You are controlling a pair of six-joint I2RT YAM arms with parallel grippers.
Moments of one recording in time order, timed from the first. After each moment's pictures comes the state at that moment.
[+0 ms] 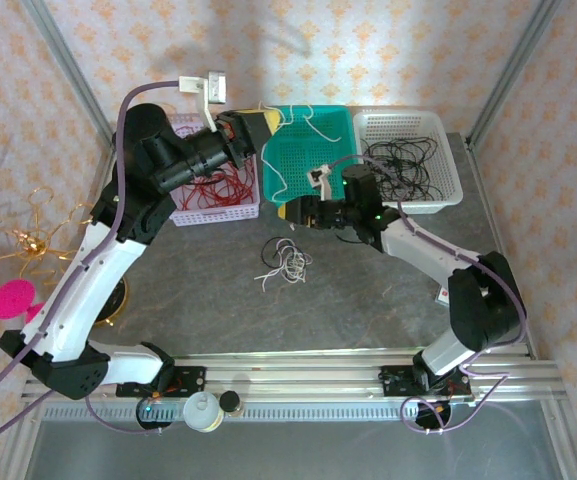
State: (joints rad) left arm -0.49 1.30 1.69 -0.27 0.44 -0.59; right arm 0.51 1.56 1.06 0.05 -0.81 0.68
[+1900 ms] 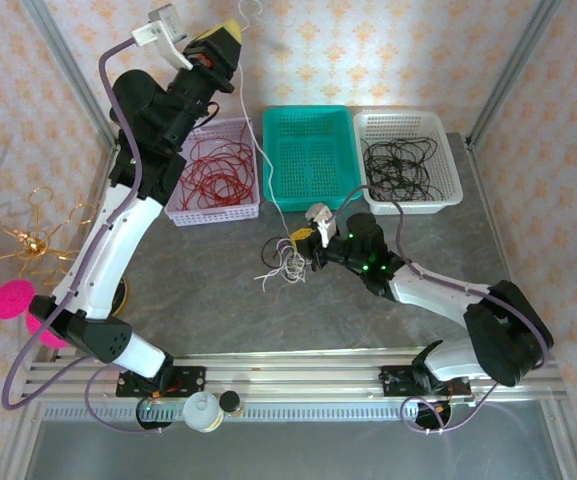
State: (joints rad) left arm -0.36 1.51 1.86 0.10 0.14 -0.62; right arm 0.64 1.36 0.64 0.41 -0.44 0.04
